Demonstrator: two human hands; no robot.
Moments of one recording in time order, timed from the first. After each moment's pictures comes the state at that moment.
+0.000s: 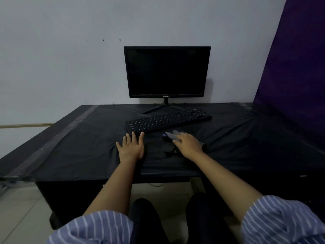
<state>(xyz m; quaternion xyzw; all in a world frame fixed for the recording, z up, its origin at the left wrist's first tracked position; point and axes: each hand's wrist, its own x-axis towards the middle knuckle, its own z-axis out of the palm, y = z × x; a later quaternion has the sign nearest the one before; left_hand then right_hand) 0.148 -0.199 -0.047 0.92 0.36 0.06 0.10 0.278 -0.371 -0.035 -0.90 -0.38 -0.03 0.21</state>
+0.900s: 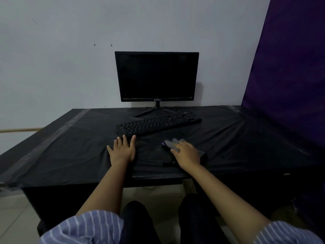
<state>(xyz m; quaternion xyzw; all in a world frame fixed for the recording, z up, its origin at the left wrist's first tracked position) 0.148 -0.200 -0.046 0.92 0.37 0.07 0.11 0.248 -0.409 -0.038 -0.91 -0.34 -0.04 0.23</state>
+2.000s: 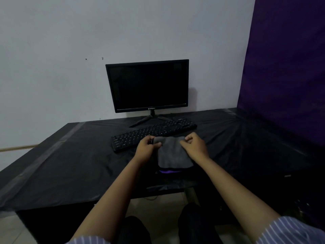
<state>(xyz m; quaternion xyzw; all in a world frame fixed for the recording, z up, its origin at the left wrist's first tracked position) 0.211 -0.266 -0.007 0.76 0.16 0.25 0.58 0.308 -0.431 -0.013 -0.85 -0.19 -0.02 0.50</state>
